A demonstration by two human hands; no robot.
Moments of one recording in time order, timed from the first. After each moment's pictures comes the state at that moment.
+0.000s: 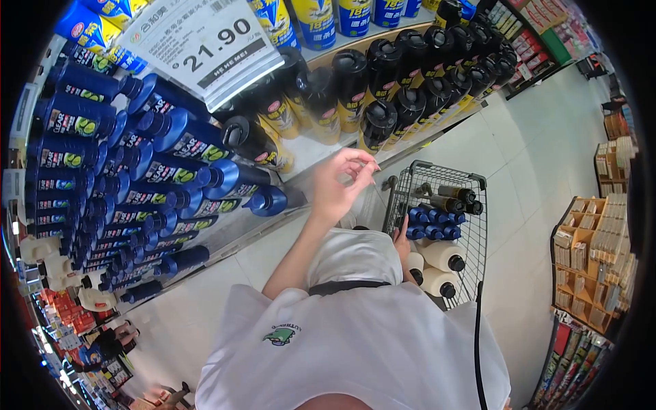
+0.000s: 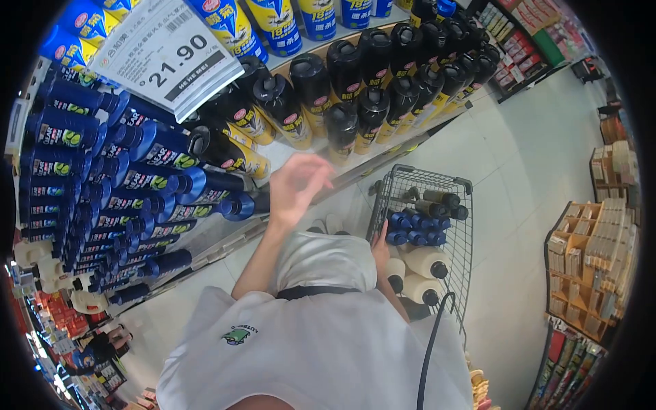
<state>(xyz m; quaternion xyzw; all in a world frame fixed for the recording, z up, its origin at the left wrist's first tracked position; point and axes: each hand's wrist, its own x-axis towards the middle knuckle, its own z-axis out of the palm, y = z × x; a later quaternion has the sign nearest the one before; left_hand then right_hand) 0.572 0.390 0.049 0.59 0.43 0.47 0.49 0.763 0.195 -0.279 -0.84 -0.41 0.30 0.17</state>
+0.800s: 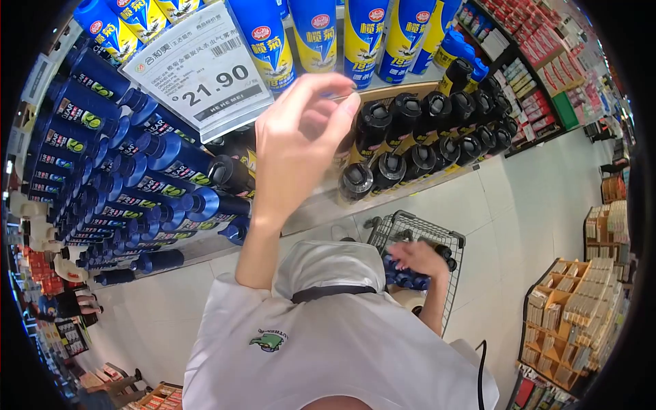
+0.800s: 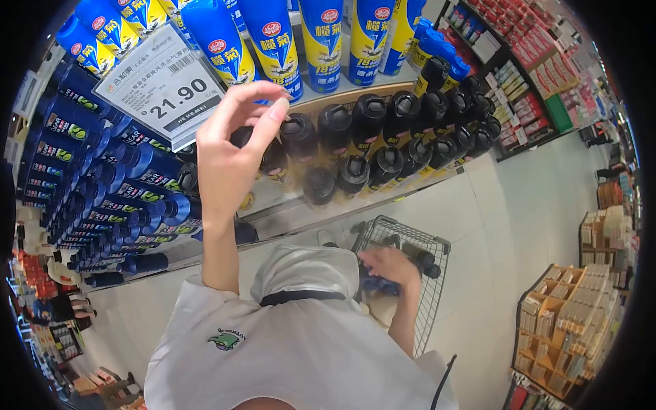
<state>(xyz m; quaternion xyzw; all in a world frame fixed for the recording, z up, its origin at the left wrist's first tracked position) 0.595 0.494 0.199 0.66 0.46 0.56 0.21 0.888 0.384 -0.007 -0.54 -0.64 0.55 -0.03</state>
